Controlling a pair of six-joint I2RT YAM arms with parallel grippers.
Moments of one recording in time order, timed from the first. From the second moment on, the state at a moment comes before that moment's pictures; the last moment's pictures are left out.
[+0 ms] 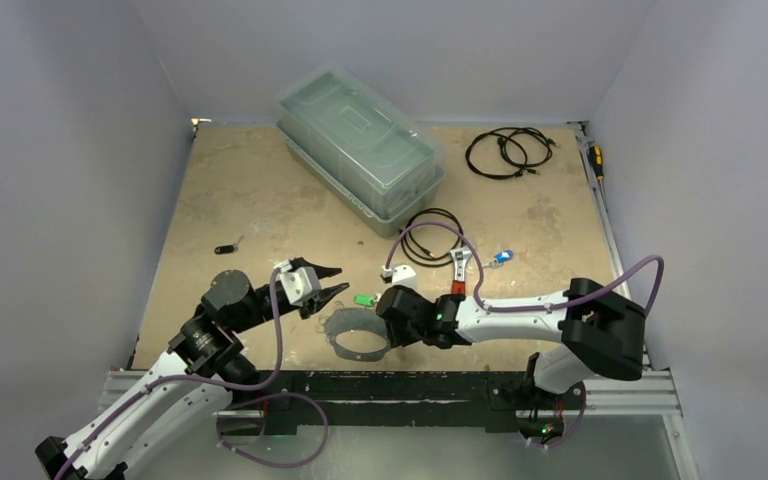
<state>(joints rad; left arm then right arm) -0.70 0.46 0.46 -0.07 0.39 0.22 1.22 1.49 0.75 -0.27 0.30 0.80</state>
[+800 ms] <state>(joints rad) -0.70 0.46 0.46 -0.07 0.39 0.22 1.22 1.42 0.71 -0.32 0.32 0.80</state>
